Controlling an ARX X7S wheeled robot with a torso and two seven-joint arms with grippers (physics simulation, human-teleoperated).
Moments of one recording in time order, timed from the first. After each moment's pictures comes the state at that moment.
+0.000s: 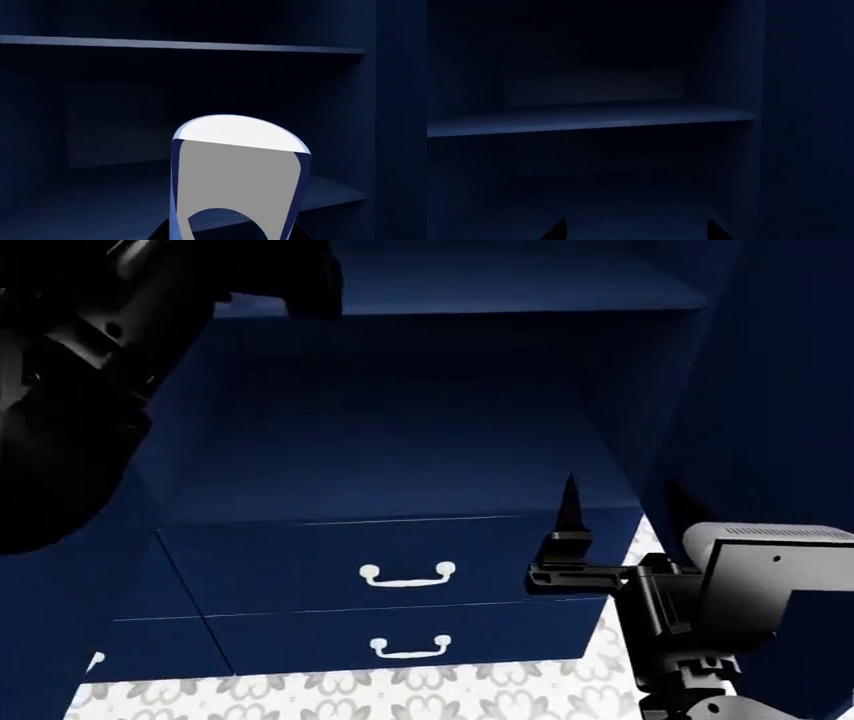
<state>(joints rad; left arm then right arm) -1.36 -0.55 0.32 0.44 -1.49 -1.00 -0.91 0.63 0.93 -0.93 -0.69 0.90 0.05 1.09</state>
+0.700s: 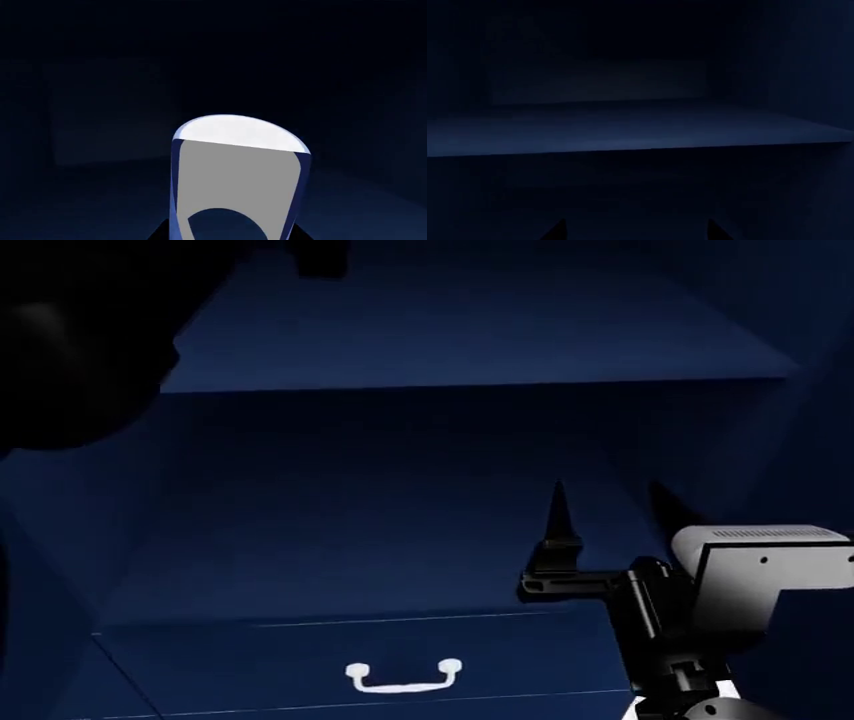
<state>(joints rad) -1.46 -0.49 0.42 0.20 -1.38 -1.00 -0.82 0.62 0.92 -0.94 -0.68 0.91 0.05 1.04</state>
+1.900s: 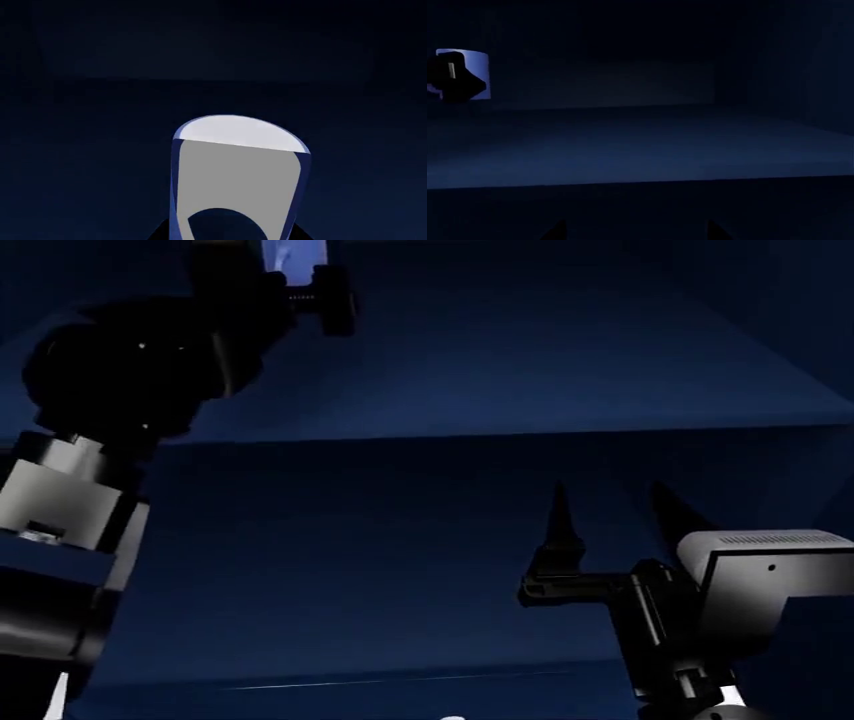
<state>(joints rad) -1.53 -0.25 0.66 -0.75 -0.93 -0.66 -0.32 0.60 0.93 -0.93 -0.69 0.88 0.04 1.03</state>
